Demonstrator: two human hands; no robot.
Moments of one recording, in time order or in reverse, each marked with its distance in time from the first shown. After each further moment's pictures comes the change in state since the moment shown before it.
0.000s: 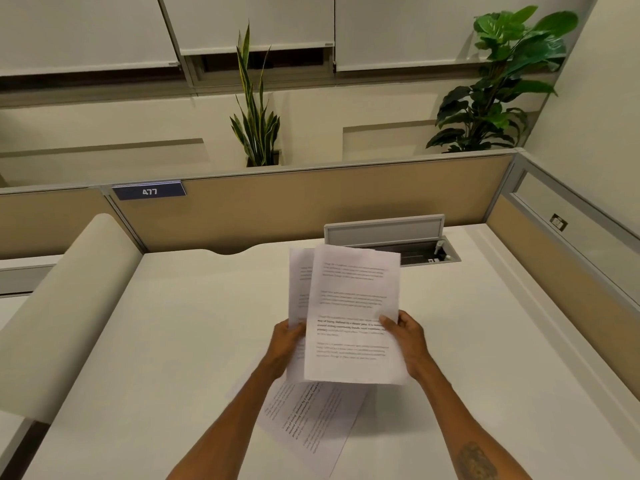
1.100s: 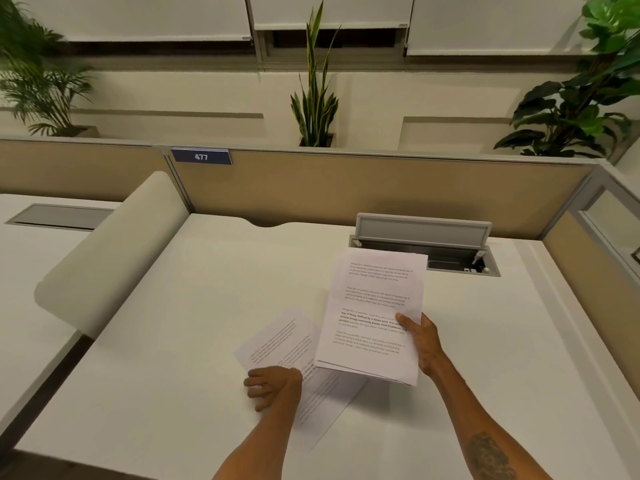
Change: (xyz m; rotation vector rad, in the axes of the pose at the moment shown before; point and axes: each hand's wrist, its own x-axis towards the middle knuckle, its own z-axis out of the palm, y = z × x) left_hand -0.053 -0.086 0.042 0.304 0.703 -0.696; right_hand 0.034 -0.004 -0.028 -0.021 -0.135 0.156
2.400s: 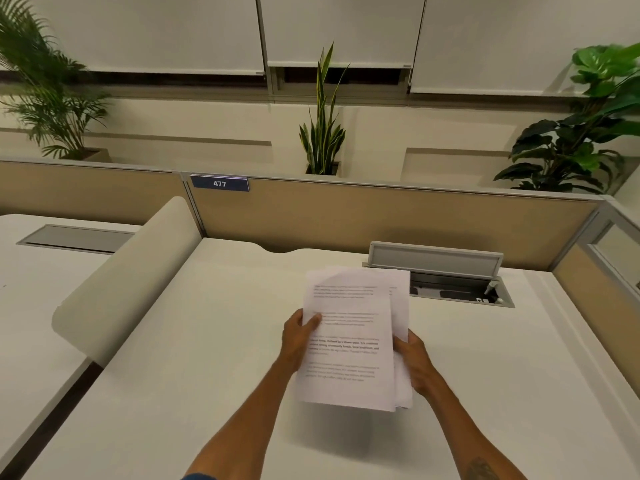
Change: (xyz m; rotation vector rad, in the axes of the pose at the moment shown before) left_hand 0.009 0.110 -0.075 -0.506 -0.424 0.639; right_hand 0.001 -0.004 0.072 -0.105 -0.167 -0.101
